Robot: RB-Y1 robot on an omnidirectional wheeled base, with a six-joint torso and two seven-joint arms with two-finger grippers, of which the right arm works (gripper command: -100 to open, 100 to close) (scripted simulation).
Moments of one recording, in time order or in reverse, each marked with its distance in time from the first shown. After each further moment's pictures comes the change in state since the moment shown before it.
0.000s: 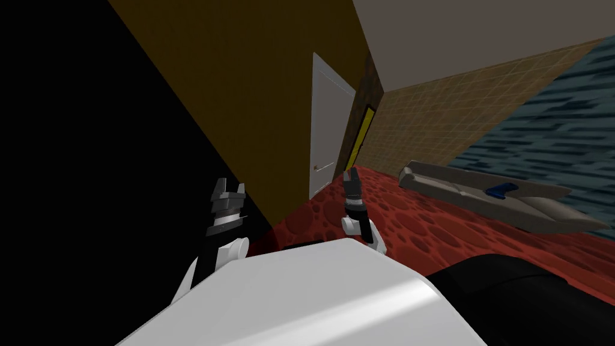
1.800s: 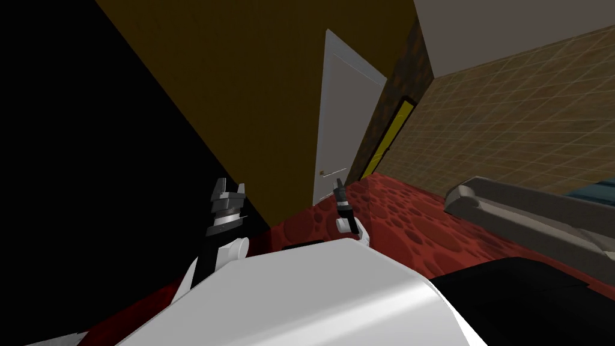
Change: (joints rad) arm -0.151 -0.066 0.016 0.474 -0.053 -0.060 -0.081
